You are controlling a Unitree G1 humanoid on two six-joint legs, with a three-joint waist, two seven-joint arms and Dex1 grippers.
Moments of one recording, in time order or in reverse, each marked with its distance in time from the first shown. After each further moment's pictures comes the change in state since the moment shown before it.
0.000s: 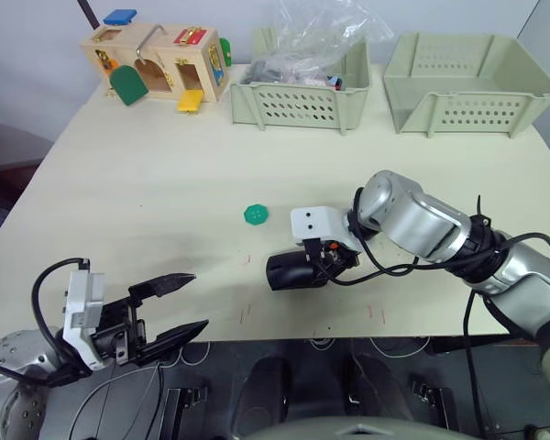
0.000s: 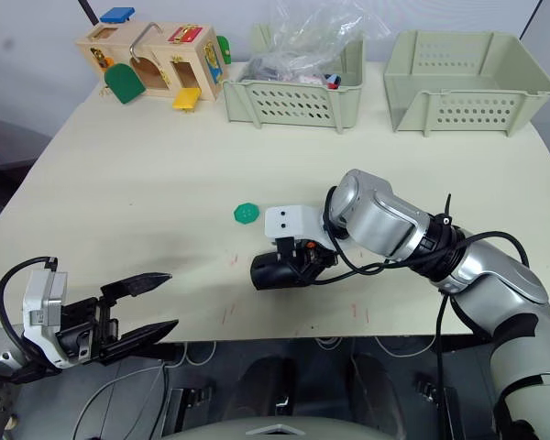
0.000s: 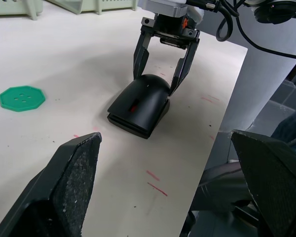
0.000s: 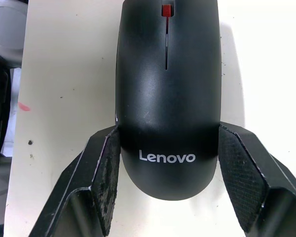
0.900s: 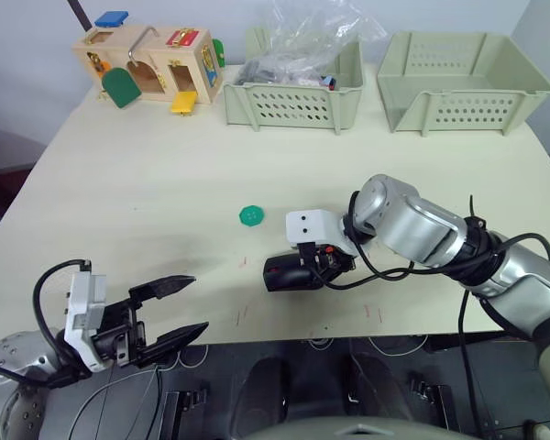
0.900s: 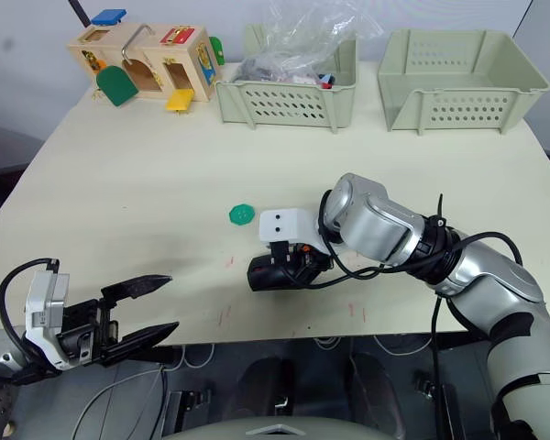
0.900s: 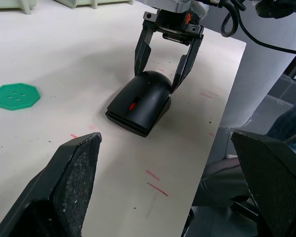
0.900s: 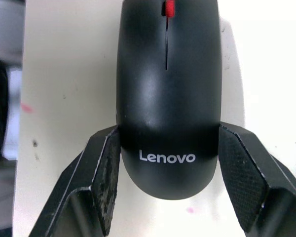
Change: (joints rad) left arm 0.011 -0.001 0.000 0.000 0.017 0.000 -0.003; right arm -0.043 0.014 0.055 -0.052 -0.001 0.088 -0.022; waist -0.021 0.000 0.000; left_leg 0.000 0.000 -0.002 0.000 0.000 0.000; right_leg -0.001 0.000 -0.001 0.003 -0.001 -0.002
